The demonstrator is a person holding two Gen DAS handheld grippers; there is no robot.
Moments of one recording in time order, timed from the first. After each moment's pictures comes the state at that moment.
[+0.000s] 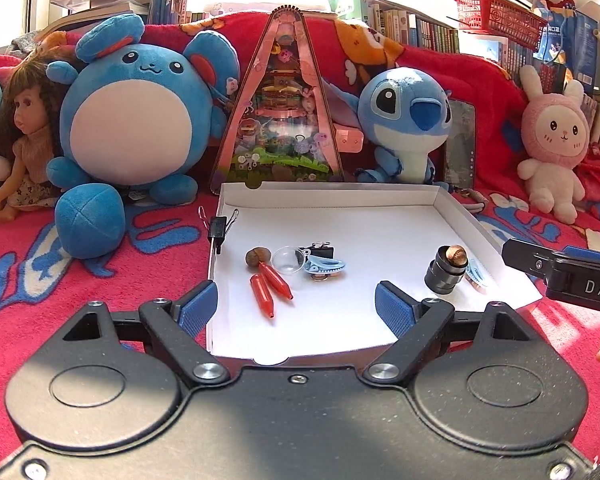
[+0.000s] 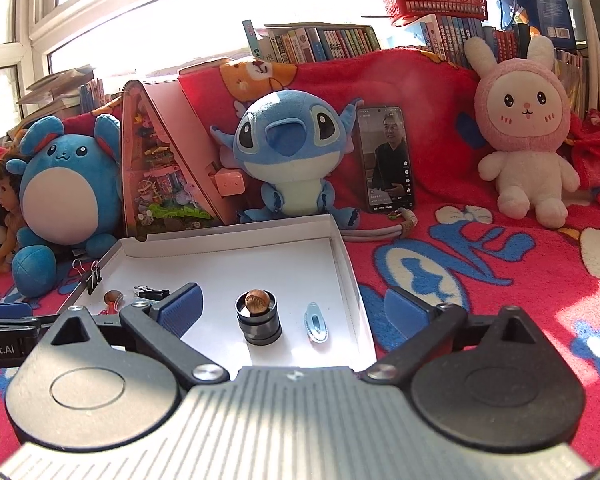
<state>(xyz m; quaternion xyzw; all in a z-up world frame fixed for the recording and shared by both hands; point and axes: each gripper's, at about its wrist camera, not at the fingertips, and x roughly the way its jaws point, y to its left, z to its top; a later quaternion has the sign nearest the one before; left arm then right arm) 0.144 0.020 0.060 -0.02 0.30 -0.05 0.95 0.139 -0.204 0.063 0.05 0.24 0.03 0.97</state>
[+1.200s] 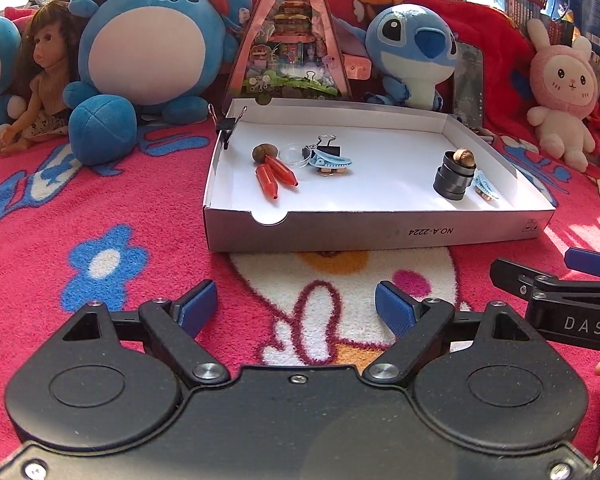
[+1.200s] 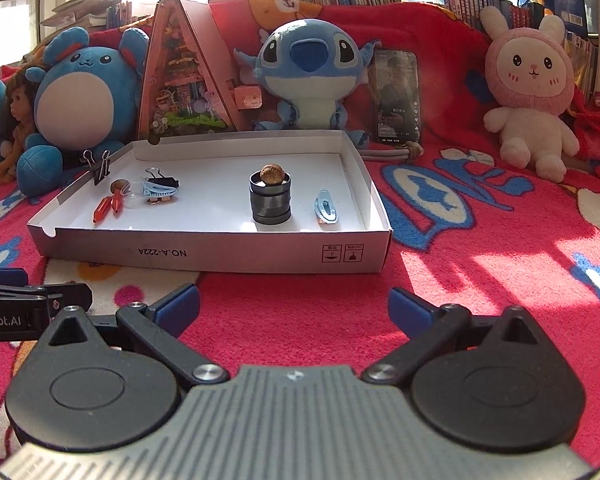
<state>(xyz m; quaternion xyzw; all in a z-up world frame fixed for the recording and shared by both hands) 0.104 0.013 0.006 -0.02 0.35 -0.03 0.94 0.098 -0.187 0.008 -0.01 0.30 0.04 0.95</state>
